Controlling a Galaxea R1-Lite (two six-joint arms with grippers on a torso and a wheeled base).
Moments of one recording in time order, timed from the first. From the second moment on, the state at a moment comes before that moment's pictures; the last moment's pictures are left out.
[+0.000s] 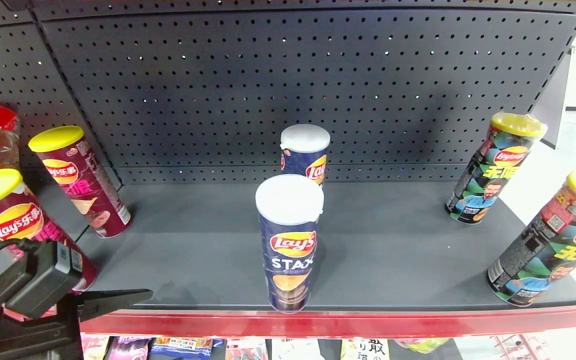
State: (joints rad) left arm -0.43 1.08 -0.37 -0.20 -0.42 0.10; right arm 0.54 0.73 -0.62 0.02 -0.05 -0.01
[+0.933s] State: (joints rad) left arm -0.48 1.35 -0.43 -0.30 -0.32 0.17; right arm 0.12 0.13 -0.31 0.32 -0.11 0.02
